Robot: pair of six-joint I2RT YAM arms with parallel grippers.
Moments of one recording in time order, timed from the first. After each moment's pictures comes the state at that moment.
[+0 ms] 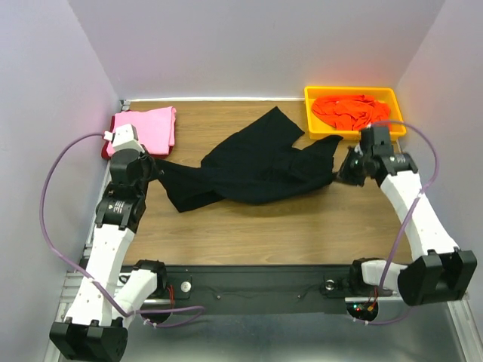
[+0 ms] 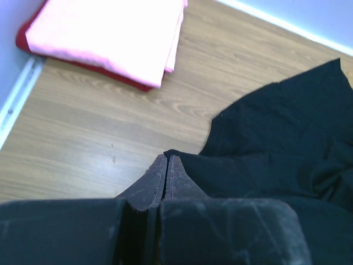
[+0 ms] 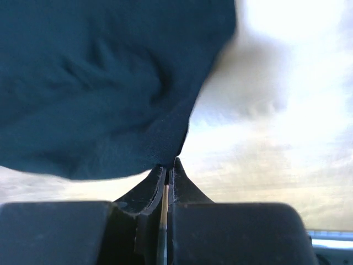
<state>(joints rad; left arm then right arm) -0.12 0.81 0.88 -0.44 -0.23 -0.35 0.09 1.17 1.06 -0.87 -0.14 0.54</state>
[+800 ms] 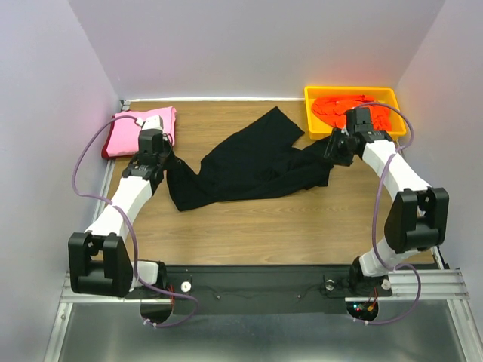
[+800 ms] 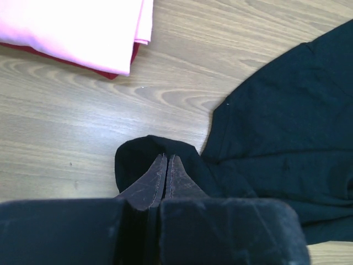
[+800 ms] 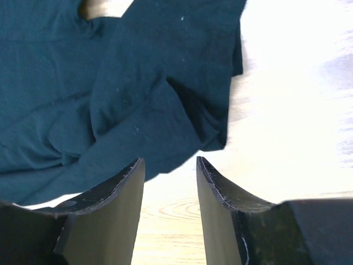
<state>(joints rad) -0.12 1.28 0.90 -0.21 -0.12 -0.34 0.07 1.62 1.31 -0.66 -0.06 0.43</state>
